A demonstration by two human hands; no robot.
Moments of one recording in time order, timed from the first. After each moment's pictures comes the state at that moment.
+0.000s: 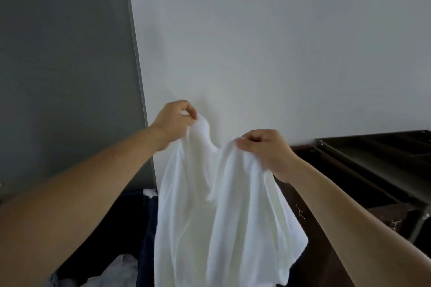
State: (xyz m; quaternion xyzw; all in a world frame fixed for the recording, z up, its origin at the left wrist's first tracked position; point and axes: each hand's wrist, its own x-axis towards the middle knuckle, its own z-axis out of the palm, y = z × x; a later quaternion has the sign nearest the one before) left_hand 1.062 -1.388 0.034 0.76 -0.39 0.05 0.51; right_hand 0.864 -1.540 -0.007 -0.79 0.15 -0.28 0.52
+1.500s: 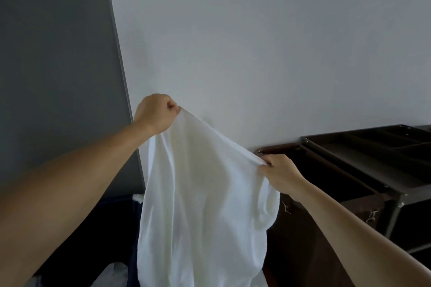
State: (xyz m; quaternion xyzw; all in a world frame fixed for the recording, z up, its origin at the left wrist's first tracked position) left_hand 1.071 -1.401 0.054 0.82 -0.39 0.25 0.33; right_hand 0.820 -1.587 -0.060 -0.86 0.32 -0.23 0.32
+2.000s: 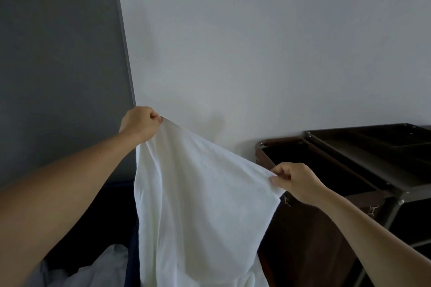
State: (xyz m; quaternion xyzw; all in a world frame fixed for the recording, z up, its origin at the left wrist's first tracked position) left_hand 1.115 -1.370 -0.007 0.87 -0.31 0.19 0.34; right_hand 0.786 -1.605 -0.093 -0.90 0.26 -0.20 0.28
